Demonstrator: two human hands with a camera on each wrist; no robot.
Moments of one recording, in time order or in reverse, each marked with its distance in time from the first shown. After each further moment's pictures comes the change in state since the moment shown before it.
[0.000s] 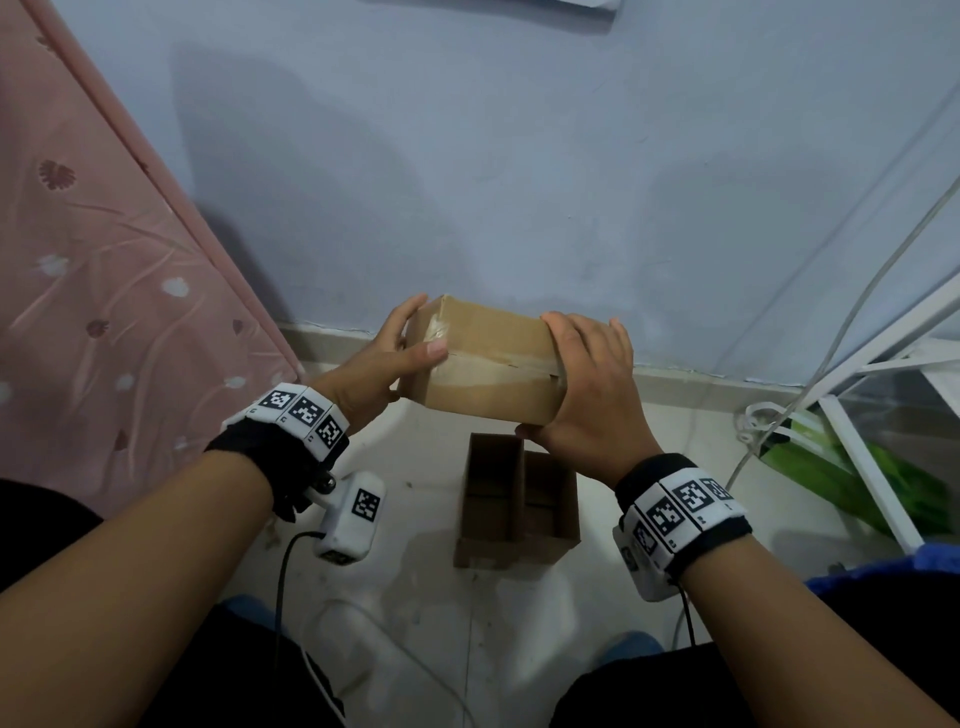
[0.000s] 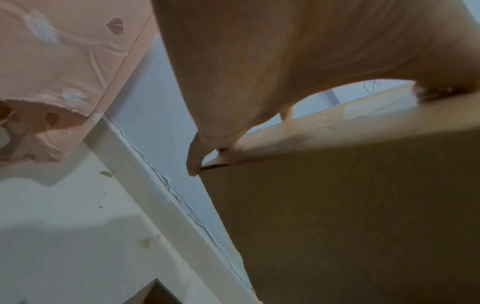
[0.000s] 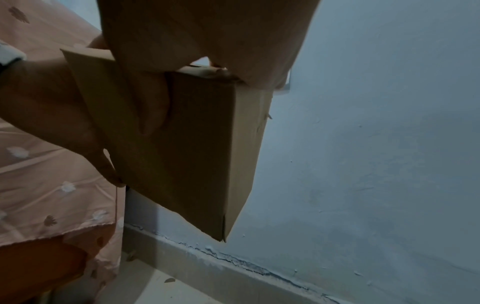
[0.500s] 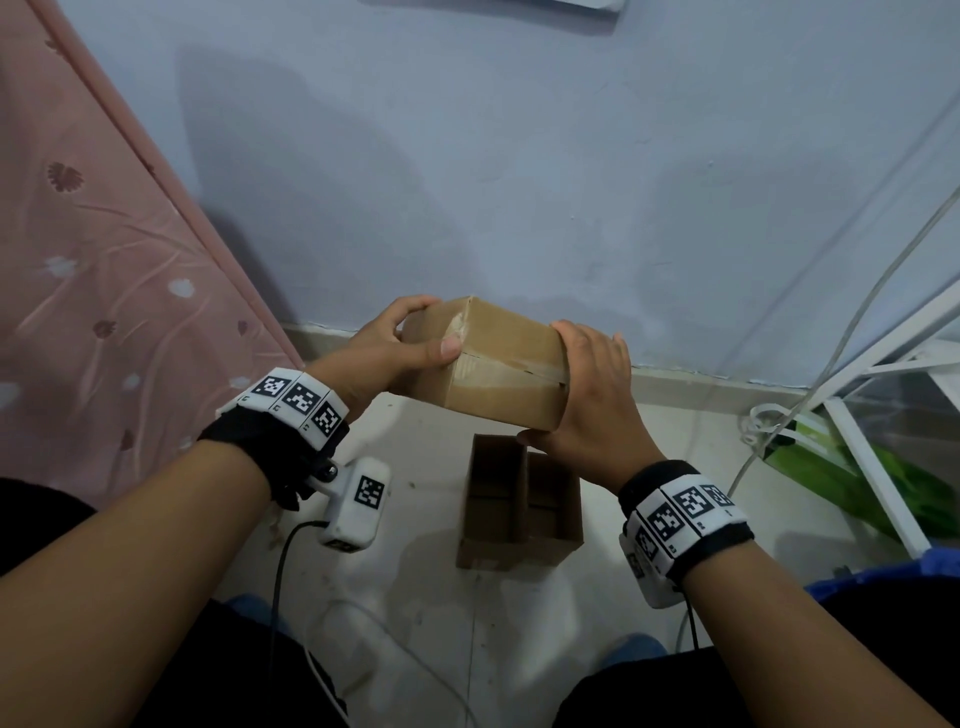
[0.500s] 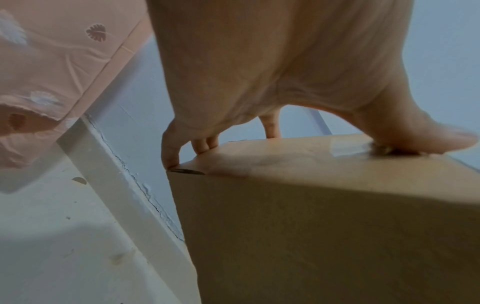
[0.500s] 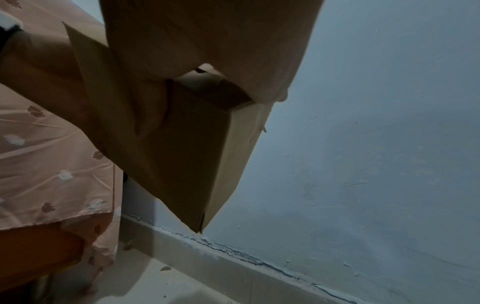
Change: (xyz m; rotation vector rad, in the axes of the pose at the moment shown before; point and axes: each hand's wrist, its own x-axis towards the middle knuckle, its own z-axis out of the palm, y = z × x) left_hand -0.002 0.015 -0.002 0.051 0.066 0.033; right_hand -0.005 0.003 0.005 0.078 -0.078 0.076
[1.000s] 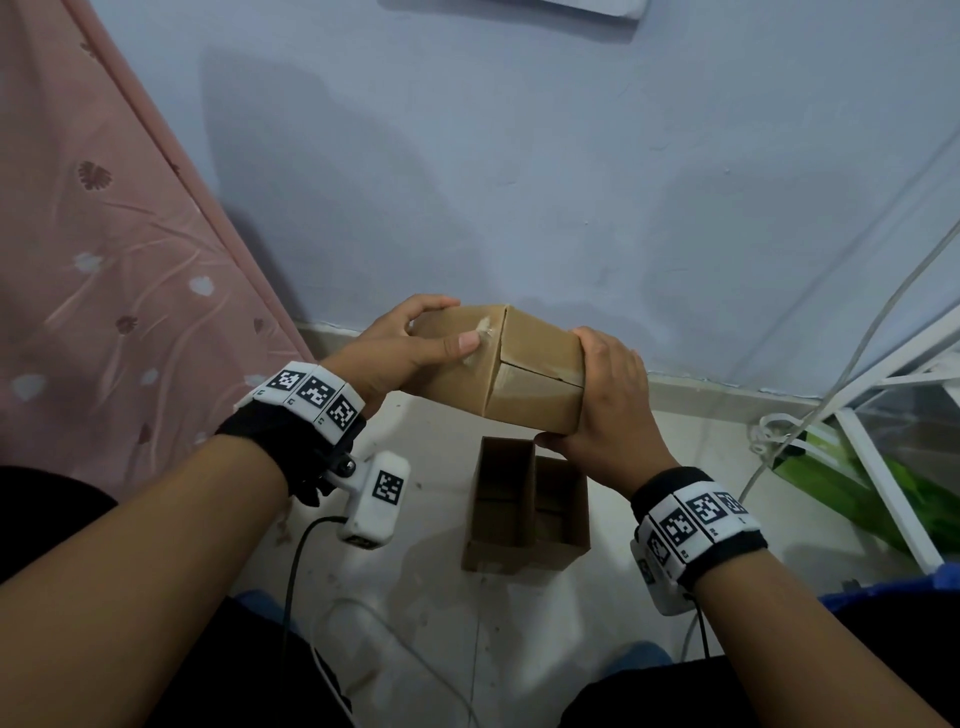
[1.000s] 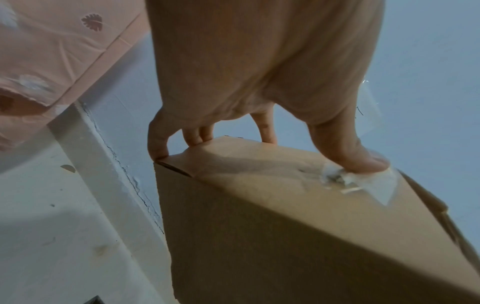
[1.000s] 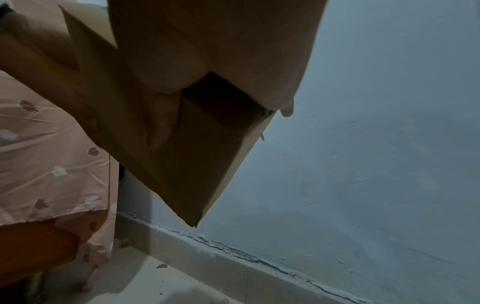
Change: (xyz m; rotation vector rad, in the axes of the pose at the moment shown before) left_hand 0.001 0.006 0.001 -0.018 0.069 -0.037; right_hand 0.002 0.010 0.004 -0.060 -0.040 0.047
